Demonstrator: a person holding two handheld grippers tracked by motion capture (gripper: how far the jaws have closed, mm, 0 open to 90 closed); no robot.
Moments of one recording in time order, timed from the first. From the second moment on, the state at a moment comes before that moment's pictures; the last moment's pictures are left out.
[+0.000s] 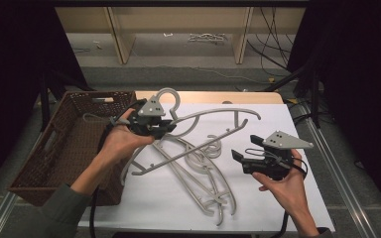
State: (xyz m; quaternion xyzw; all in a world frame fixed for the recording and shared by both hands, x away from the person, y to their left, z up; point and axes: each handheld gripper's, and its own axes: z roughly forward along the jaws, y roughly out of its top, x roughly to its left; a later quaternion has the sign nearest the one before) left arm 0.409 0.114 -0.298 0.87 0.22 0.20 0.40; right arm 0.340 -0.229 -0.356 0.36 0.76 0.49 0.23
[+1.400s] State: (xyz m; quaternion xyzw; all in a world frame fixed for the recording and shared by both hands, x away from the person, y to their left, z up) left arm 0.431 0.330 -0.296 0.81 0.35 0.31 0.34; right arm 0.337 -0.217 -0.409 0.36 0.79 0.45 0.20
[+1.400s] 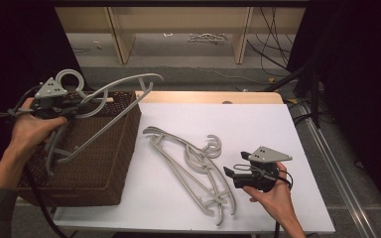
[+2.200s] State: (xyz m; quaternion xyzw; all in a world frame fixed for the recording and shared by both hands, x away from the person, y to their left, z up) left arm 0.427 0.390 -0.343 0.79 0.44 0.30 0.30; right arm 0.338 -0.218 -0.411 0.36 0.79 0.45 0.20
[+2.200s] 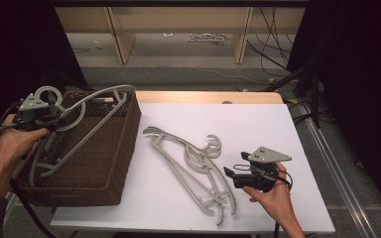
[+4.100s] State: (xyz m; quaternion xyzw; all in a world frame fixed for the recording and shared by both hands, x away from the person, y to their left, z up) left arm 0.380 0.370 -0.345 0.69 0.53 0.28 0.41; right arm 0.339 -0.218 -0.415 0.36 0.79 0.45 0.20
